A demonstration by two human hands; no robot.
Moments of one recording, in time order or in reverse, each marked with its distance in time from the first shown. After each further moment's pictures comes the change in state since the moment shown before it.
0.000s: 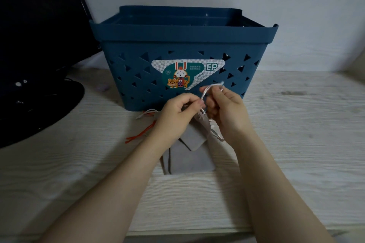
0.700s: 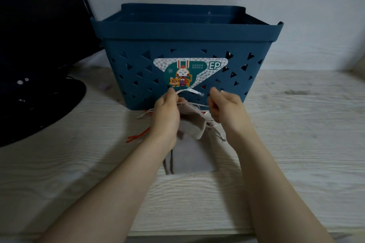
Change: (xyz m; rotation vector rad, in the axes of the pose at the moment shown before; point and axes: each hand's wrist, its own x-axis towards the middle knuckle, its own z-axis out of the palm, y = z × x) left_hand 0.009 -0.001 0.004 -0.323 0.484 -0.551; right_hand 0.000 0.003 0.000 -0.306 0.097 -0.024
